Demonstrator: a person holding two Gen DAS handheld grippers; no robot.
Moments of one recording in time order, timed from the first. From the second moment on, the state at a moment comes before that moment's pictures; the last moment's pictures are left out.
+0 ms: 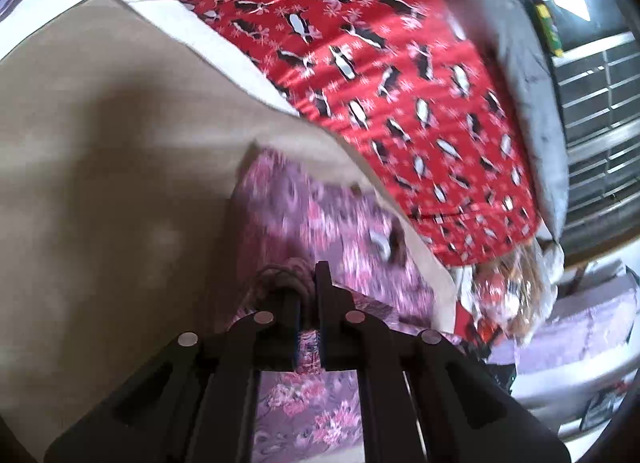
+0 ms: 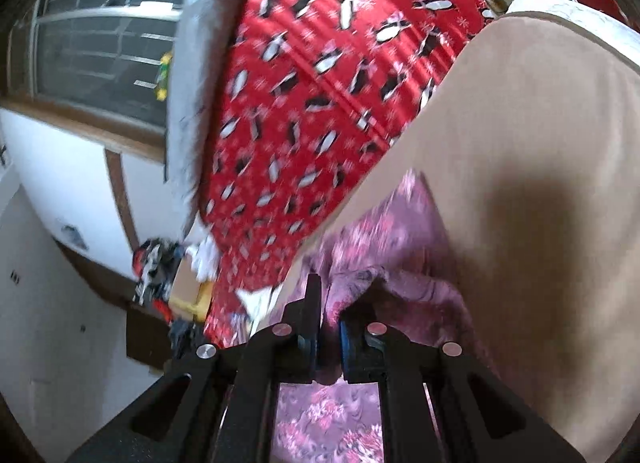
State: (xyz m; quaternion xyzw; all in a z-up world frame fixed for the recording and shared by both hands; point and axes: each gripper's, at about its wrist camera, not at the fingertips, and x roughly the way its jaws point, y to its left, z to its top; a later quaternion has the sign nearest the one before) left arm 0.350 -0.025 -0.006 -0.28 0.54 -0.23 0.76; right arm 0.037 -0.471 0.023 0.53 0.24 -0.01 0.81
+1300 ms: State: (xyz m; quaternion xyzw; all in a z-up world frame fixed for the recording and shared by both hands) left arm 0.440 -0.039 0.000 -0.34 0.58 -0.23 0.70; right arm 0.086 -0.486 0.014 0.39 0.36 -0.13 0.84
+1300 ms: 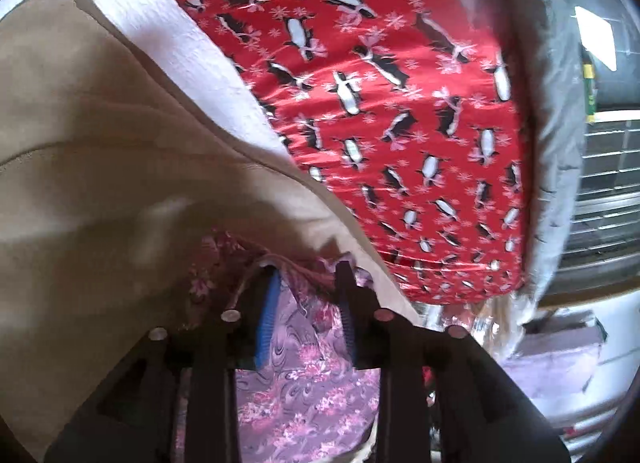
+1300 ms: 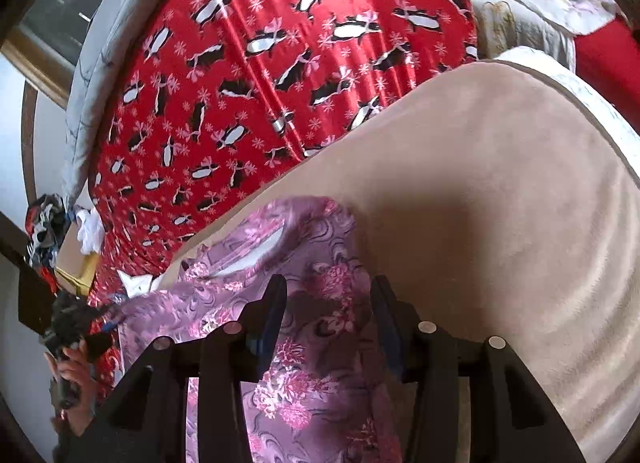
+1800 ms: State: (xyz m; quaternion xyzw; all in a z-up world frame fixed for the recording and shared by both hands) left arm 0.403 -0.056 -0.013 -0.24 0.56 -0.20 0.77; right arm 0.098 -0.492 0.000 0.39 0.36 -0.14 0.84
